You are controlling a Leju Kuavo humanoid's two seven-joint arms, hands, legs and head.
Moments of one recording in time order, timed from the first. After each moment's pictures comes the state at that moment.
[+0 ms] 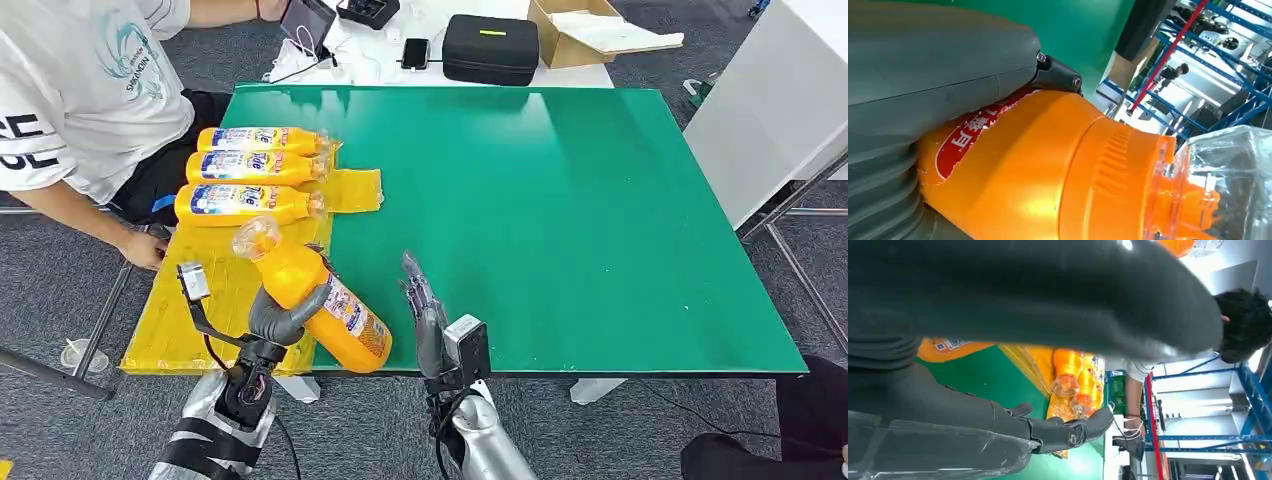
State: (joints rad) left arm -0.25 -0.18 -0.23 -0.99 0.59 -0.49 -0.41; right arm -0.20 0.31 0.31 -0.97 0.03 0.06 -0.70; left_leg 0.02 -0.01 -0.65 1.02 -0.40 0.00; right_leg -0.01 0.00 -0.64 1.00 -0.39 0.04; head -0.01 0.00
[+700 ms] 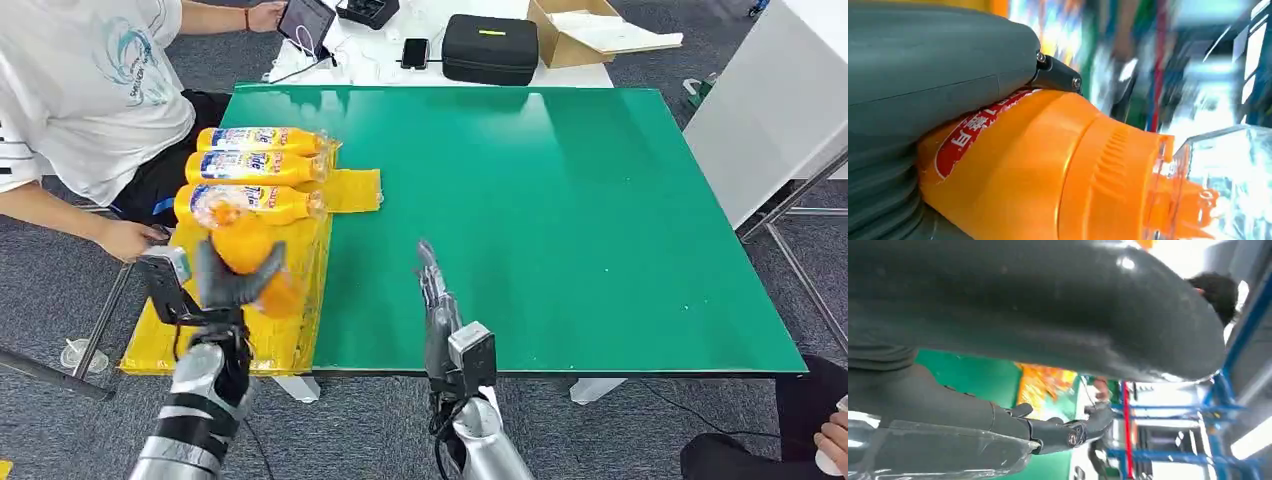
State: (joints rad) left arm -0.35 -0.18 -0.14 -0.99 -0.02 0.18 -0.70; right arm -0.14 0.31 0.35 -1.15 0.06 -0.09 -0.70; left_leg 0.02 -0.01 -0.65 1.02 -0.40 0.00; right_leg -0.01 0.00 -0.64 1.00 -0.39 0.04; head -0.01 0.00
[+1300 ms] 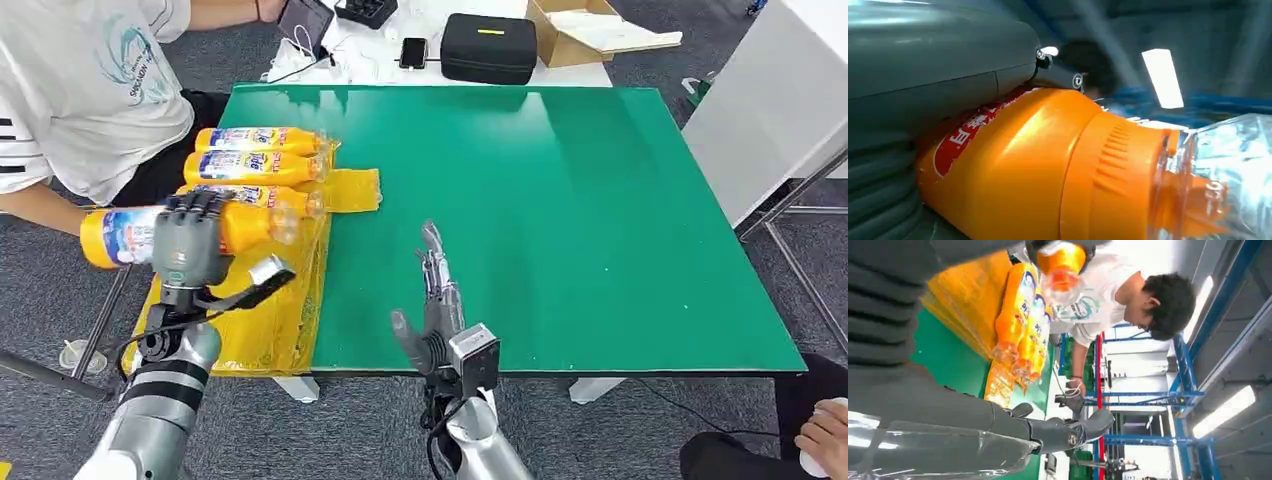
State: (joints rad) left arm -0.50 -0.10 0.04 -0.77 -1.28 0.68 -0.68; right arm -0.13 0.30 0.45 -1.25 0.01 -0.19 -0.70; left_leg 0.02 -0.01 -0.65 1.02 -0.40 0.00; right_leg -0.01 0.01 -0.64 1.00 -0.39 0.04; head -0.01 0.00
